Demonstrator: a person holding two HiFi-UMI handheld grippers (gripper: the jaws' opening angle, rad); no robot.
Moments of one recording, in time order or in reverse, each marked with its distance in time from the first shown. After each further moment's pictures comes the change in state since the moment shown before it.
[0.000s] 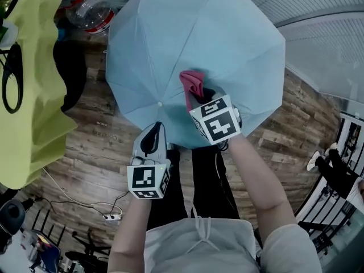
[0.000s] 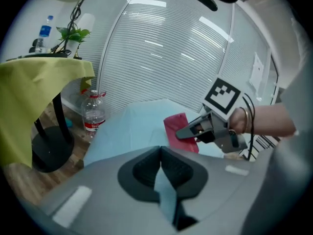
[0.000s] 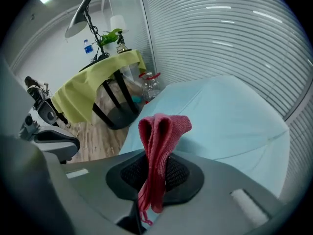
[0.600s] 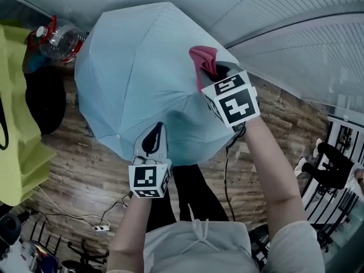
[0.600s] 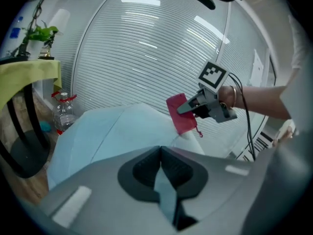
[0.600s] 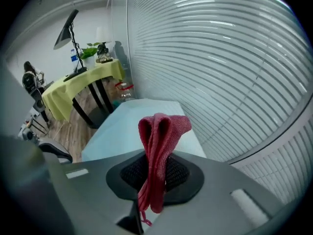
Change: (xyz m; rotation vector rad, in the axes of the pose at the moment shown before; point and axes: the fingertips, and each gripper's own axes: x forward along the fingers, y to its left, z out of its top) left arm 0.138 -0.163 0.088 0.006 -0.042 -0.072; right arm -0.109 -0.271 0.072 -0.112 -0.044 -0.163
